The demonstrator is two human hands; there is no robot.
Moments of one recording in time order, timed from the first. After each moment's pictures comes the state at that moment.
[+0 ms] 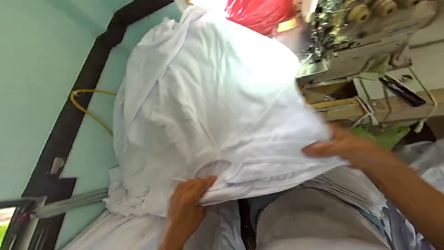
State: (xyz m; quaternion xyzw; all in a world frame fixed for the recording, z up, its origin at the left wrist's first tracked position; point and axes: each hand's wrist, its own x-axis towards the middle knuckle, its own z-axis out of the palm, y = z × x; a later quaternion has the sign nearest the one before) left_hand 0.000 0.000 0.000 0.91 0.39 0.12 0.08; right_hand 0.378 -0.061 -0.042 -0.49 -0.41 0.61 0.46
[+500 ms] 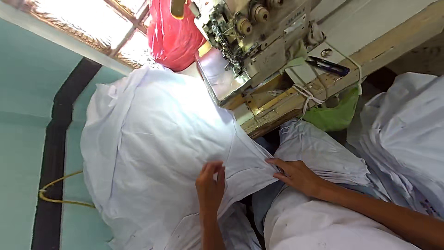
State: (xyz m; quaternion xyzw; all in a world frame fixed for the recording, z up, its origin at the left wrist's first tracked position) left_hand 0.137 0.061 -0.053 0.91 0.36 0.14 0.16; right_hand 0.331 -0.112 -0.152 -0.66 -0.55 0.33 0.41
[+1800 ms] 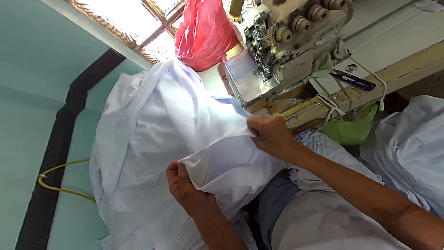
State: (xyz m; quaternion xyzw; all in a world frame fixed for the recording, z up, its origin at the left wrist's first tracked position) left_hand 0.143 0.080 -0.010 0.58 0.37 0.58 0.42; right_hand 0.339 0.029 -0.043 -0.62 -0.60 0.03 0.51
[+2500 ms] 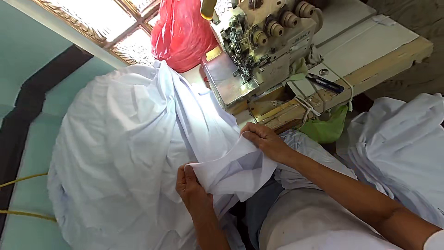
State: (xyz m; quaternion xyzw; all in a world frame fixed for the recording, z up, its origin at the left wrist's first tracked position) left_hand 0.154 0.069 -0.054 0.61 0.43 0.51 0.42; right_hand 0.357 -0.002 -0.078 -0.56 -0.49 0.33 0.59
